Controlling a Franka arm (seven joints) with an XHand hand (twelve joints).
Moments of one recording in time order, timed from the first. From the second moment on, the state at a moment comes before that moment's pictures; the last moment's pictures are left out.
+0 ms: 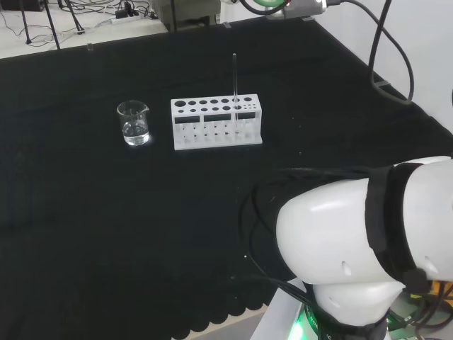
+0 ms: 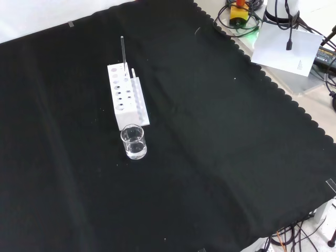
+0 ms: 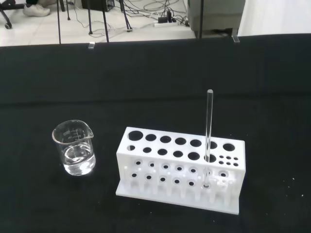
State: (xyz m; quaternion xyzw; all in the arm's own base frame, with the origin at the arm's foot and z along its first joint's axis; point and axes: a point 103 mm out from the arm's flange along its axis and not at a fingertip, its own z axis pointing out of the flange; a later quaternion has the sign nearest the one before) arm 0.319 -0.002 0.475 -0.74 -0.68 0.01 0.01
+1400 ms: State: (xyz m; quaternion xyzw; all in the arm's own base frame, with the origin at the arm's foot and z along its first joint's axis) arm 0.466 -0.025 0.445 -0.74 -0.67 0.02 0.03
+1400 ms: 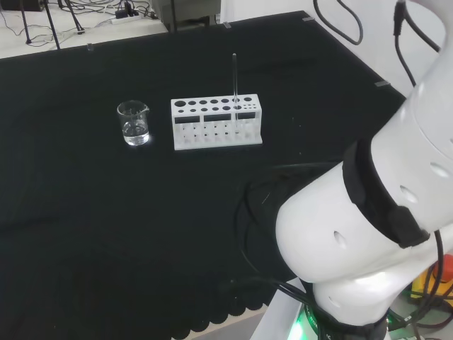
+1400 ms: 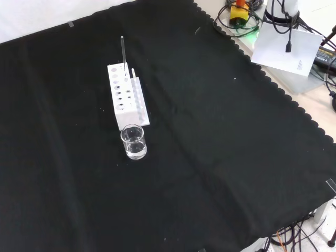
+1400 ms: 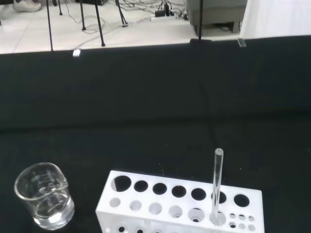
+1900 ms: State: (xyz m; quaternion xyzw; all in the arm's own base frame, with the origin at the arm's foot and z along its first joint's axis) arm 0.480 -0.050 0.414 -0.74 -0.67 0.03 0.03
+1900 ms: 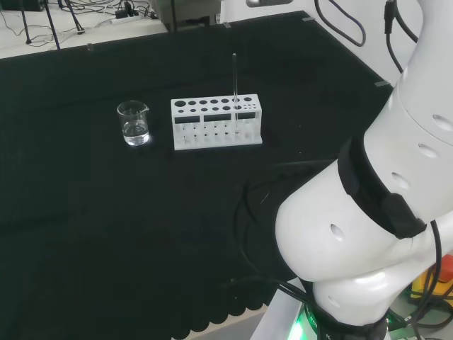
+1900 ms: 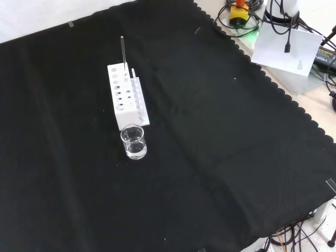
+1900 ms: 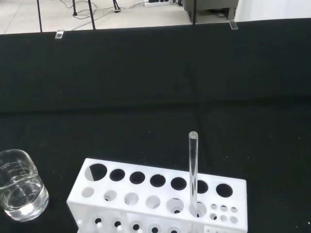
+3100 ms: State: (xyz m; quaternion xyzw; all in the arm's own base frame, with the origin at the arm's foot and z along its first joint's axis) arm 0.503 -0.072 0.333 -0.74 -0.67 0.05 0.07
